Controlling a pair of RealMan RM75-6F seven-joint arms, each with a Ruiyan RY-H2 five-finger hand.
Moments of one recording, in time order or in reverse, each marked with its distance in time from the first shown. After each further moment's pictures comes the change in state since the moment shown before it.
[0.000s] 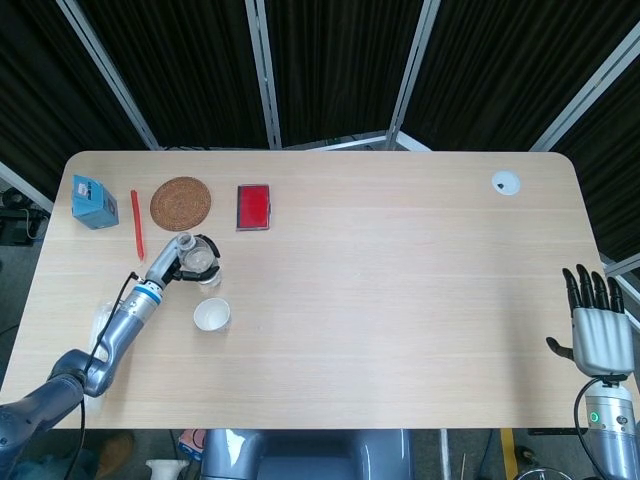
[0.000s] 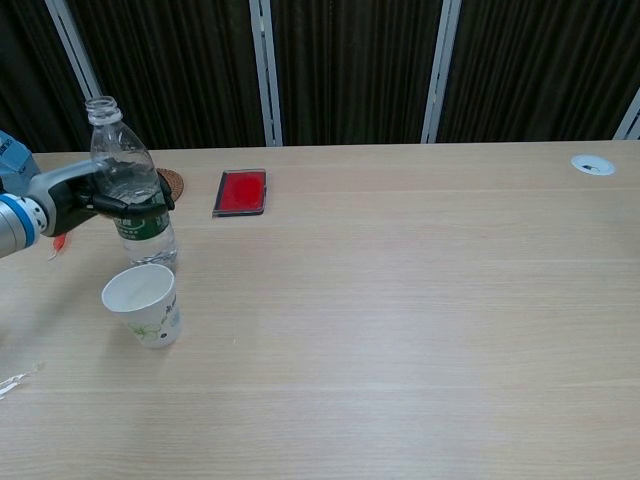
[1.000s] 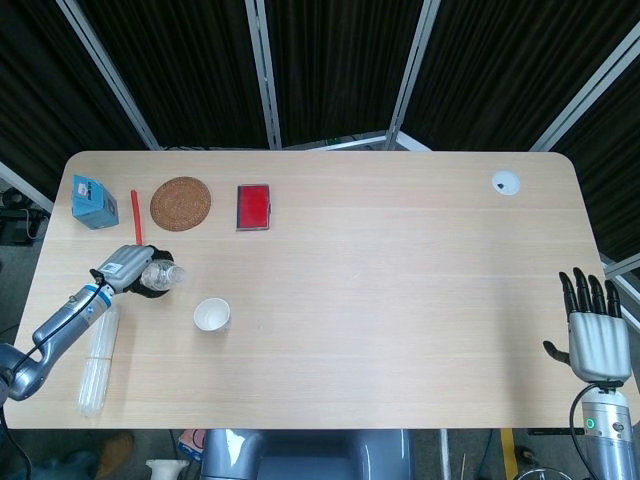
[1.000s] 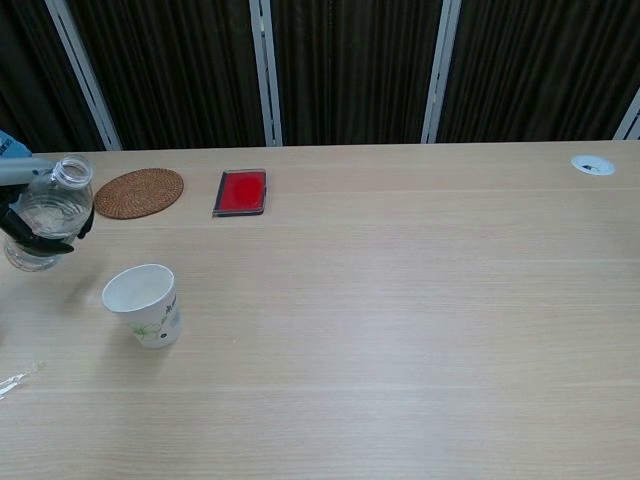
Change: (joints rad) left arm -0.001 0.319 0.148 -0.249 0.058 -0.082 0.620; right arm -0.012 0.002 -0.014 -0.042 -0.012 0.041 -0.043
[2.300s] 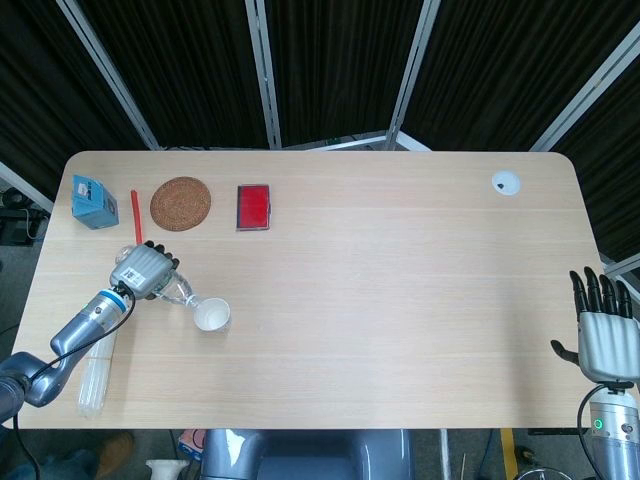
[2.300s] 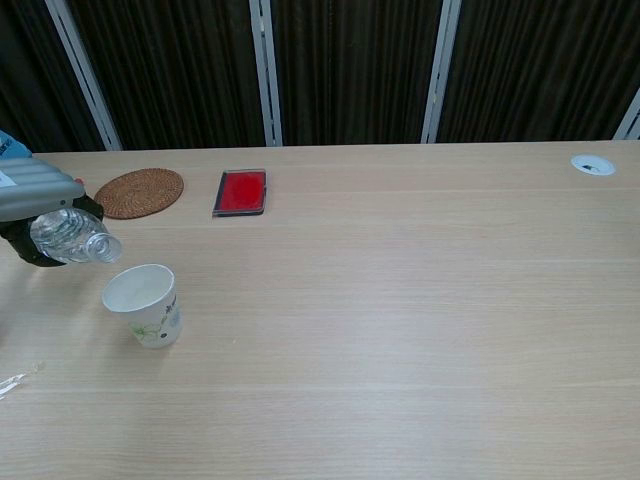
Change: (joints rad) left arm 0.014 -0.037 -0.030 -0.053 -0.061 0.039 0.786; right arm -0.007 0.014 0.006 -0.002 0.014 0.005 0.018
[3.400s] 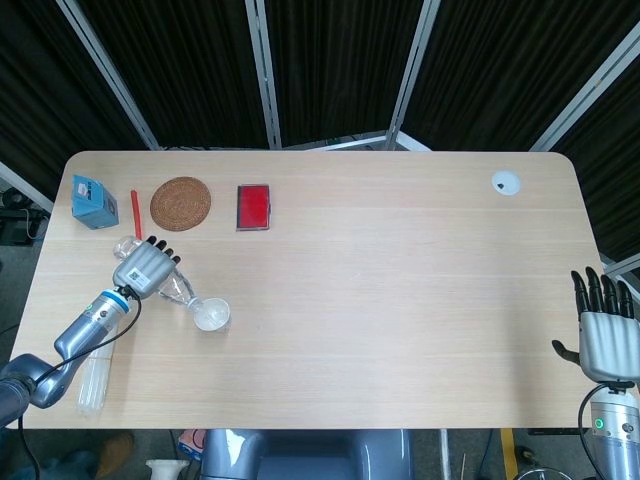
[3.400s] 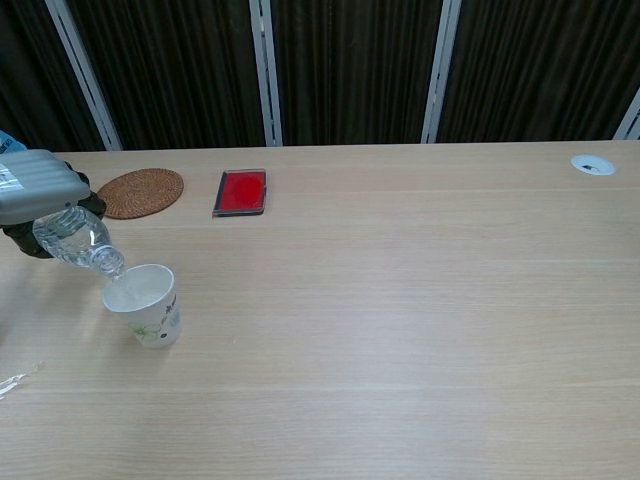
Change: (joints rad) left arm 0.010 -0.036 -0.002 0.037 0.011 0.063 0.189; right arm 0.000 0.002 0.001 0.000 0.008 -0.002 0.000
